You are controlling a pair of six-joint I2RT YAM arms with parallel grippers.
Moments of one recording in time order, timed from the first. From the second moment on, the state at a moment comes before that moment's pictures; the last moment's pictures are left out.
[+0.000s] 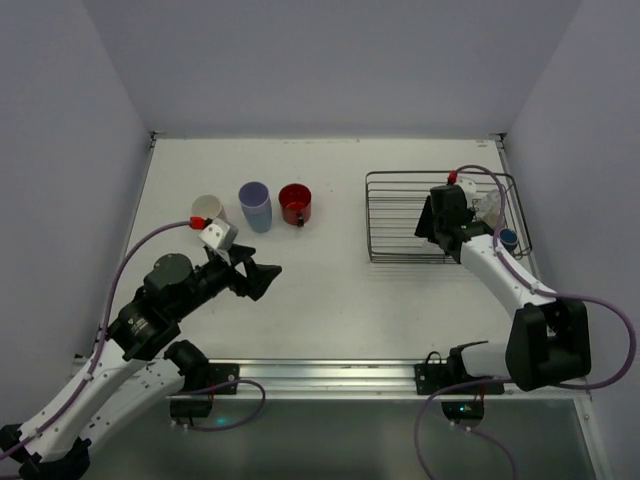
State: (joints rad) left arm -0.67 0.51 0.71 -0.35 0.10 -0.26; right arm 0.22 1.30 0.86 -0.39 0.37 0.44
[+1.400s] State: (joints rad) left arm -0.67 0.54 0.68 -0.38 0.08 -0.25; right arm 0.22 1.33 0.91 -0.44 0.30 0.42
